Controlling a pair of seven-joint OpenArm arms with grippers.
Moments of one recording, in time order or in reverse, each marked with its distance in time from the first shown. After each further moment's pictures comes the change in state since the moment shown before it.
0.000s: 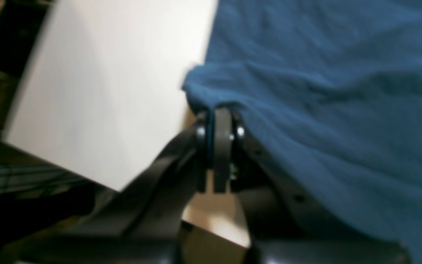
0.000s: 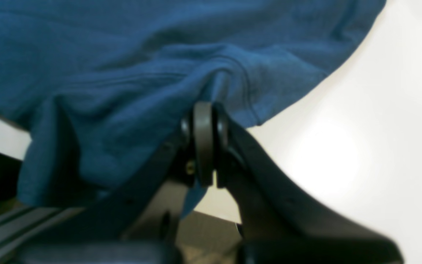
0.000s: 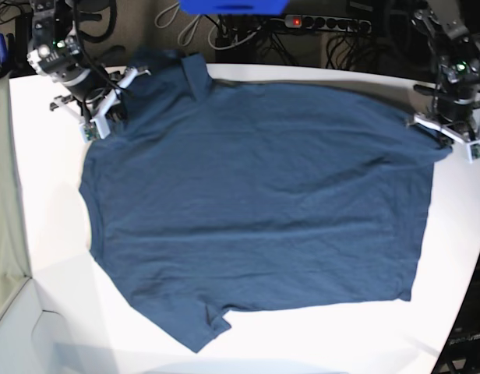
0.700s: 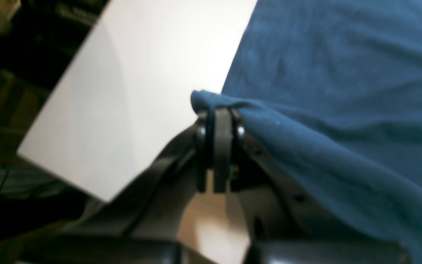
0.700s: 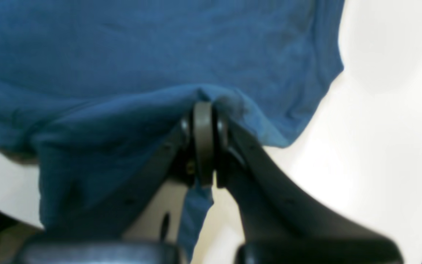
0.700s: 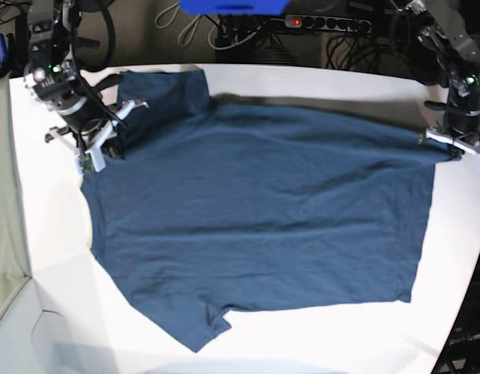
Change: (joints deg) left arm -5.7 0.0 -3.3 -4.4 0.2 0.0 0.4; right arm 8.9 0.0 0.1 -0.7 0.1 0.0 -0.6
